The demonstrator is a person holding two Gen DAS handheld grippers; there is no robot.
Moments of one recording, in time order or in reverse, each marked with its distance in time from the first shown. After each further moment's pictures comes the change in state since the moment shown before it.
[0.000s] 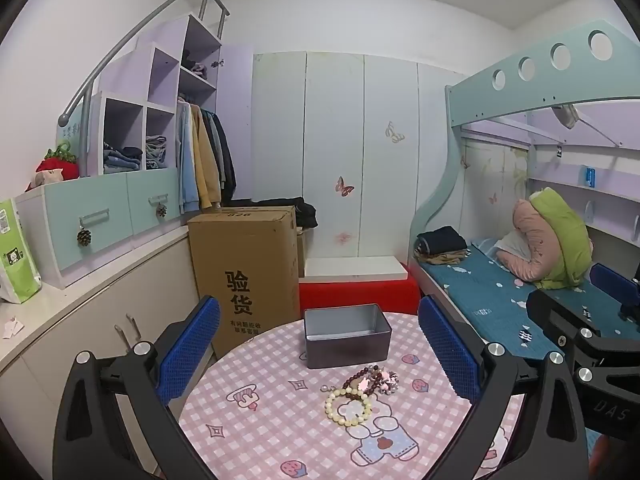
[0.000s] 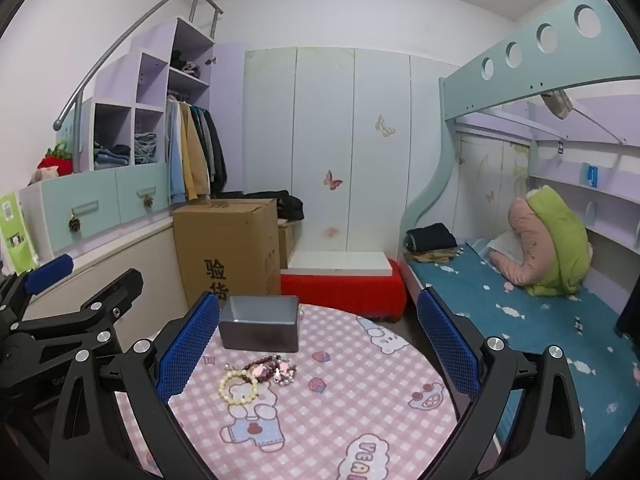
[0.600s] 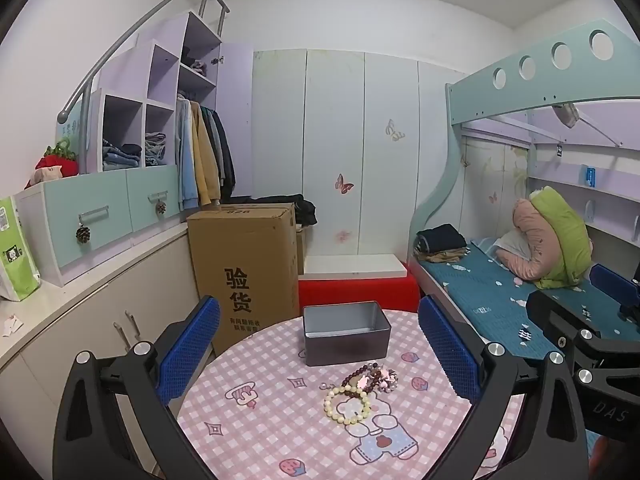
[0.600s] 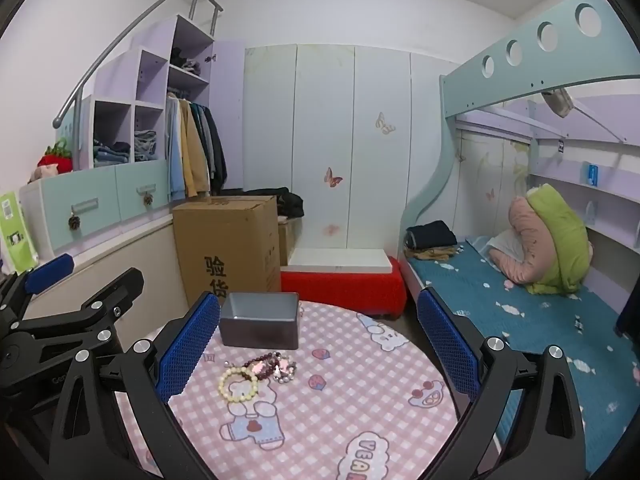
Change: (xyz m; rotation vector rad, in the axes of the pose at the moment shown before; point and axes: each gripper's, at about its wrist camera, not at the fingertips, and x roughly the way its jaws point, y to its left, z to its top) left arm 0.000 0.000 0.000 -0.003 0.004 -0.002; right arm 0.001 0.000 -0.002 -0.002 0.008 -0.001
